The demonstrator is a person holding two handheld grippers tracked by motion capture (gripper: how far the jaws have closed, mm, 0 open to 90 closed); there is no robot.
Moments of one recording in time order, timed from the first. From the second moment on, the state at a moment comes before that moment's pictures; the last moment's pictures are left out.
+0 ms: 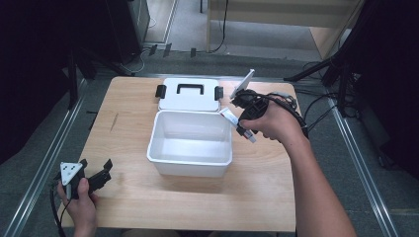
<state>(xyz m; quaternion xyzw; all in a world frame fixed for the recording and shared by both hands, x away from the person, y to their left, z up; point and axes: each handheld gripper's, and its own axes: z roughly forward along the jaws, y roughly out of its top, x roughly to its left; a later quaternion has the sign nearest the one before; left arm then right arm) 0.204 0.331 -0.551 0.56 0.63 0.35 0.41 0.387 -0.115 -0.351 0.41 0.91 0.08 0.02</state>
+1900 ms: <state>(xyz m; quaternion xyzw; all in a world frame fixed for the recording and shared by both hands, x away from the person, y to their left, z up) 0.205 0.331 -0.551 0.56 0.63 0.35 0.41 0.395 -0.032 -0.425 0.35 0.93 0.06 0.02</state>
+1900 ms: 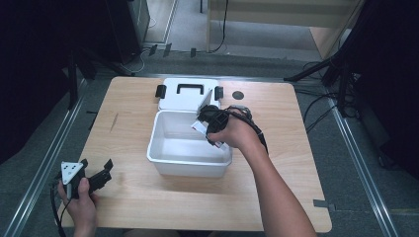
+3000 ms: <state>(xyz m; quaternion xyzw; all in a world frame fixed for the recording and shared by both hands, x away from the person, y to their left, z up) 0.206 0.331 -0.551 0.56 0.63 0.35 0.40 0.396 -0.019 -0.464 0.32 0.95 0.01 0.01</state>
